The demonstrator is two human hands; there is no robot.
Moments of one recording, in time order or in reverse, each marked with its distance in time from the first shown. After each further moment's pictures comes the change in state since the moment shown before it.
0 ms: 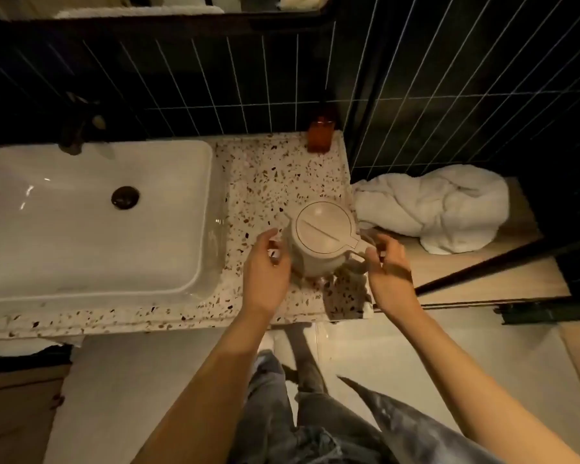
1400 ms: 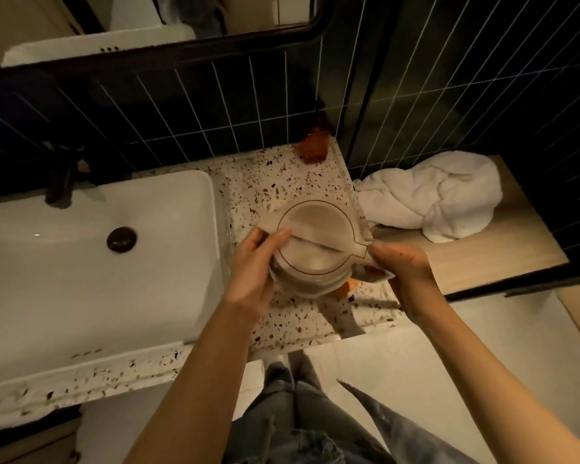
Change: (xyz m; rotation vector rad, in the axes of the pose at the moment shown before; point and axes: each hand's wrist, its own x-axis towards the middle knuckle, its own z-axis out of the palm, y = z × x) left_hand 0.076 0.022 -0.071 -0.781 -0.416 -0.307; right_hand 0.004 -0.068 0.022 0.606 -0.106 0.082
